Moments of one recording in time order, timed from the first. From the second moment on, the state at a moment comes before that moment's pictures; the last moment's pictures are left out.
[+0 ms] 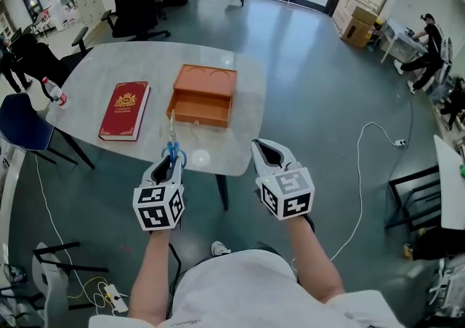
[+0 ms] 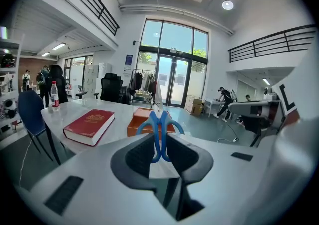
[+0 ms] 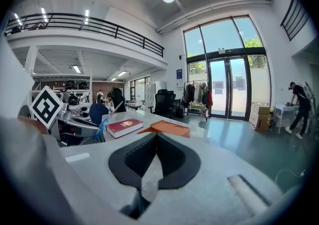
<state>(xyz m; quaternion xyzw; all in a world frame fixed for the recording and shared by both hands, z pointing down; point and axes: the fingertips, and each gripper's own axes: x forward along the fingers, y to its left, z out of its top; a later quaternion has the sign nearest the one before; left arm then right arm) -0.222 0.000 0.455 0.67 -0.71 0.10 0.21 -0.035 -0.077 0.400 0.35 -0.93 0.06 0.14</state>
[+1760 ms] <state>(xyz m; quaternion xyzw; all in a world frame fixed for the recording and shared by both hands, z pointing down) -0.277 -0.218 0.494 0.66 -0.67 0.27 0.19 -0.094 -0.331 0.426 0.29 -0.95 0.10 0.11</state>
